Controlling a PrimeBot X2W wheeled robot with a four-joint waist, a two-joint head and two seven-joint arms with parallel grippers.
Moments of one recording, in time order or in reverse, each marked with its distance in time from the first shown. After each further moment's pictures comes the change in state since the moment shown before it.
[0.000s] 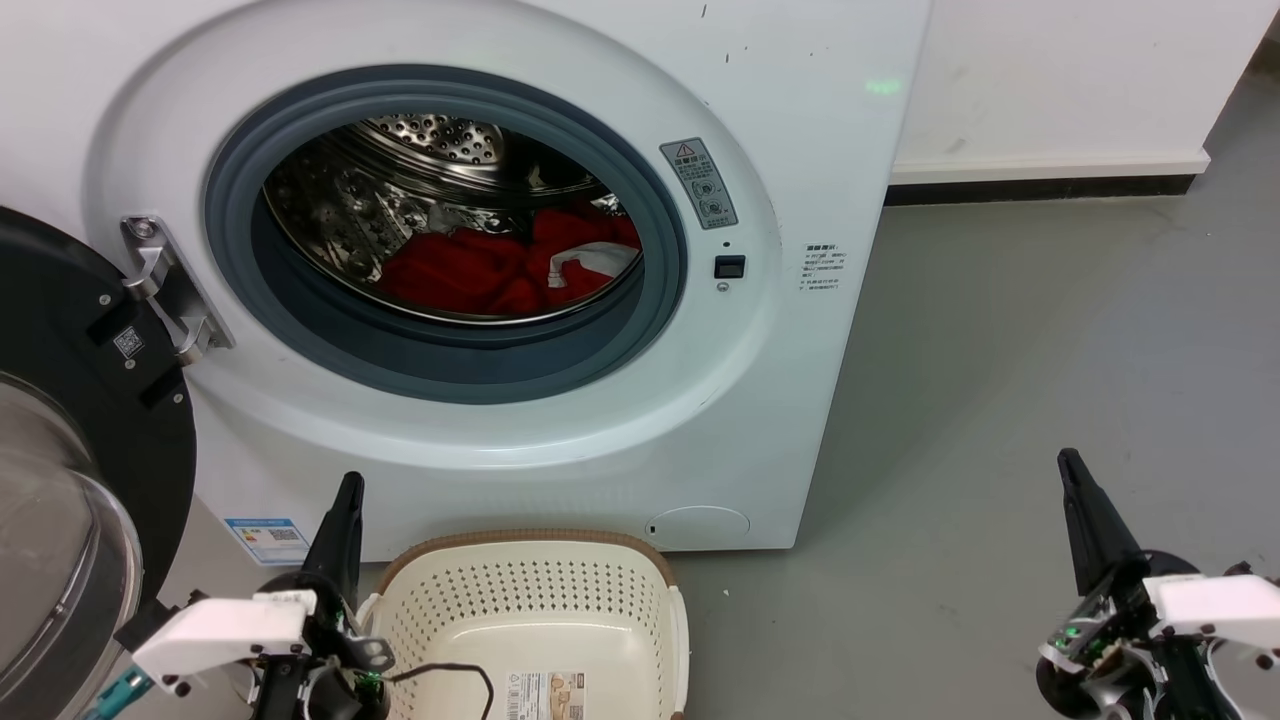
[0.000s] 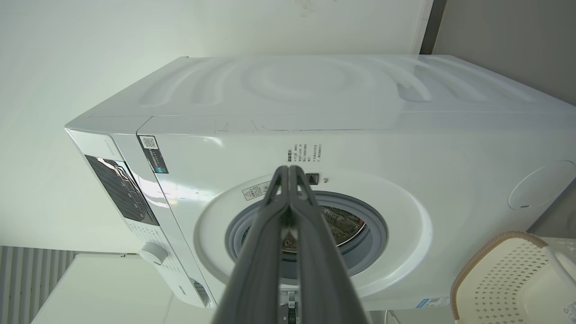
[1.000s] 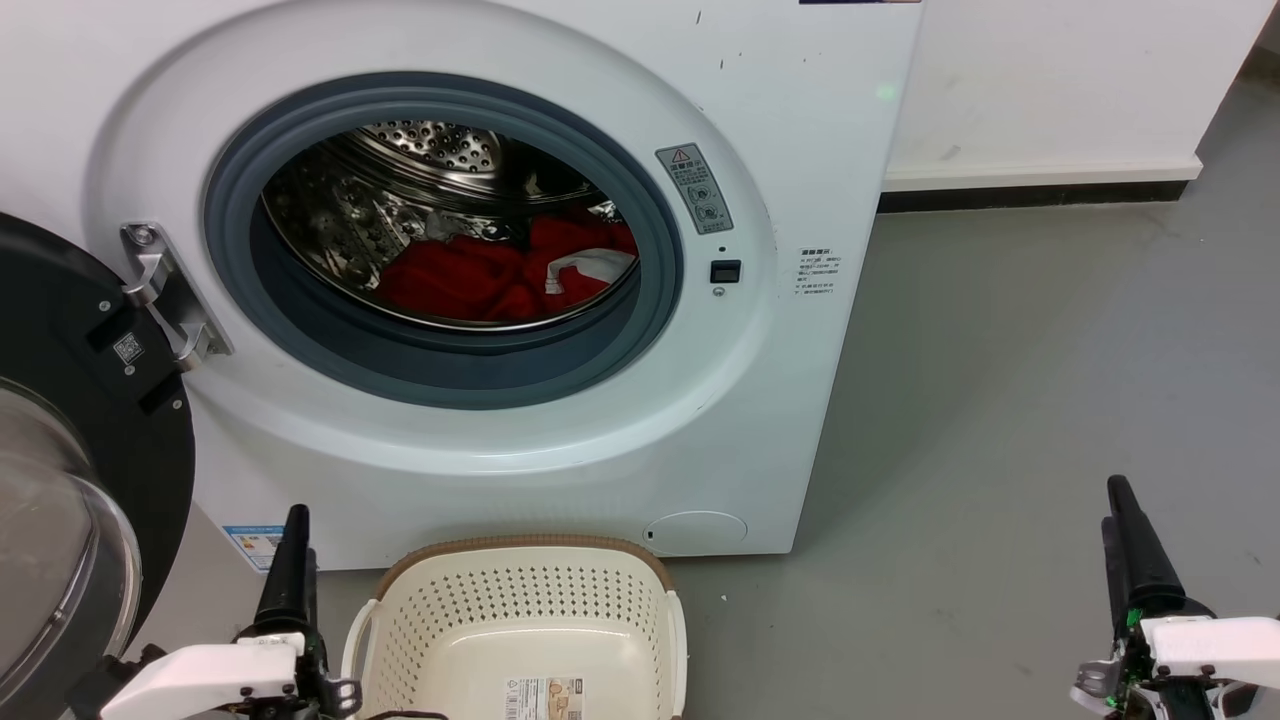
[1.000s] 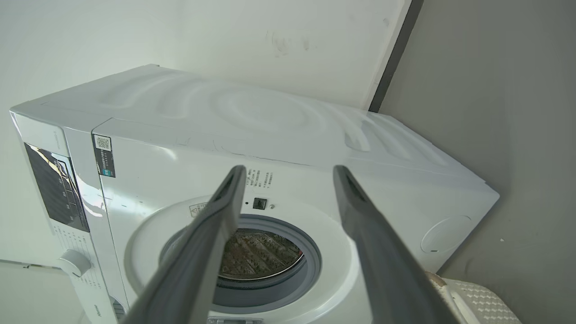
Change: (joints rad) left arm 0.061 -0.005 0.039 0.012 0.176 0.001 -0.115; right arm 0.066 0.004 -0.036 -0.003 -0.248 0.000 -0.113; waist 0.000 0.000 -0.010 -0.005
